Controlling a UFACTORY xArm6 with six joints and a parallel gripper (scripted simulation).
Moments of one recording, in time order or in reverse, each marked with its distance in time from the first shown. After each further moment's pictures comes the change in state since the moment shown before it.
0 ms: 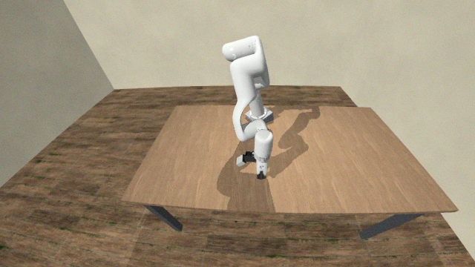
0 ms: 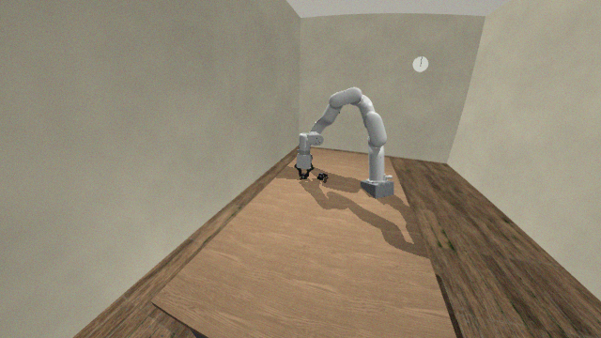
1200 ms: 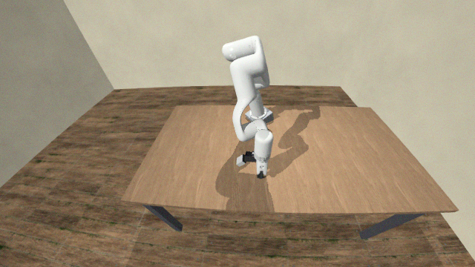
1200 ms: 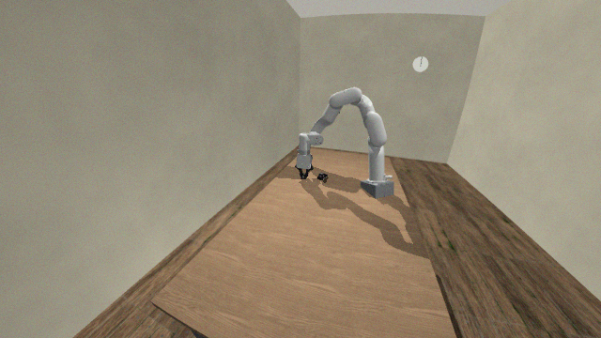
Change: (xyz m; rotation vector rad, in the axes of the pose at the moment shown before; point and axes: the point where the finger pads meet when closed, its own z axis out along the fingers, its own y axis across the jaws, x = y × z) arm 0.000 0.000 0.000 0.000 0.000 0.000
